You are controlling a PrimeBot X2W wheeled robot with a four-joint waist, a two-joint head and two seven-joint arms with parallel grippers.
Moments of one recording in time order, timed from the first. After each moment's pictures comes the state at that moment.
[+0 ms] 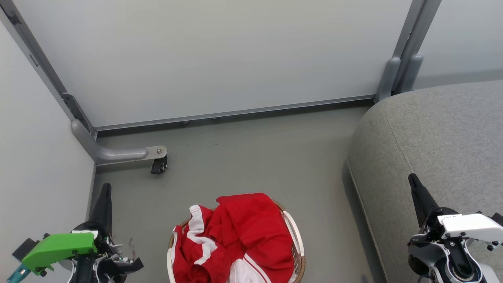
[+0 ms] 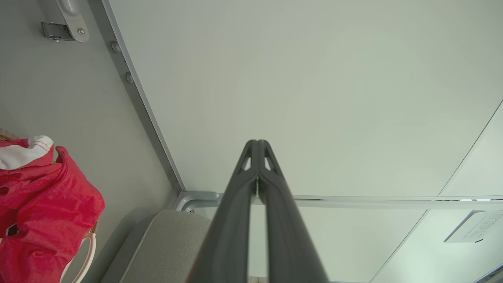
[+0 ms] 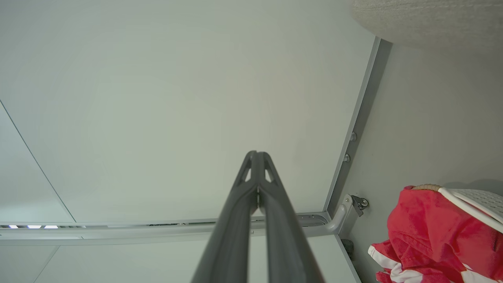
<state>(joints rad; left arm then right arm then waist) -0.10 0.05 0.11 0.24 -1.61 -0.13 0.11 -0.11 -0.05 -0.11 0.24 1.61 0.13 0.12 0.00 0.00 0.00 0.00</state>
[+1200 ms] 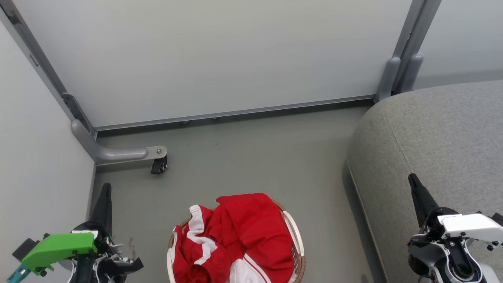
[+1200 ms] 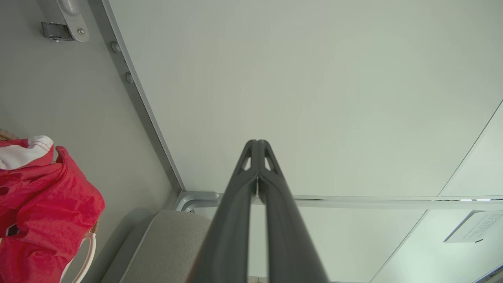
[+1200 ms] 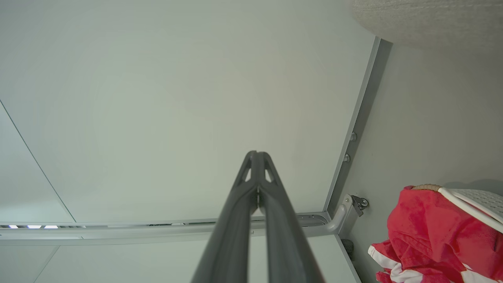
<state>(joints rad) -0.10 0.05 0.11 0.24 -1.61 -0.13 0.11 -0.11 -0.05 -0.11 0.24 1.61 0.13 0.12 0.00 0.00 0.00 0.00</state>
